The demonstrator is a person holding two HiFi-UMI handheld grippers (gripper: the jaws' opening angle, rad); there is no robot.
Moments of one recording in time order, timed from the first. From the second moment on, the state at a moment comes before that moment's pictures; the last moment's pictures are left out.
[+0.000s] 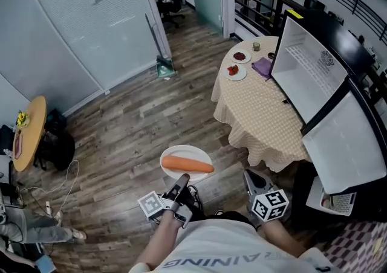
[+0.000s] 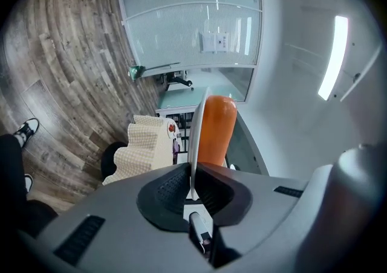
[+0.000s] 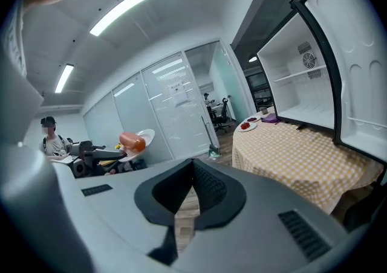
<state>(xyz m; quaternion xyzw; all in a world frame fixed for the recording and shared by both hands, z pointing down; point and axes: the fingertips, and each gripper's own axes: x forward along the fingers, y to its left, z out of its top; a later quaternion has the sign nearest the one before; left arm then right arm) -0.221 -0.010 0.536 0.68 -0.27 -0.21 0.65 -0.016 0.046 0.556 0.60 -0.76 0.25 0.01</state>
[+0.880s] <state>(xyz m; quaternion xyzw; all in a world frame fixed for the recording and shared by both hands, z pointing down) -0.174 -0.243 0.541 0.69 -0.17 -0.13 0.69 0.002 -0.144 0.546 0.69 -0.68 0.25 0.01</state>
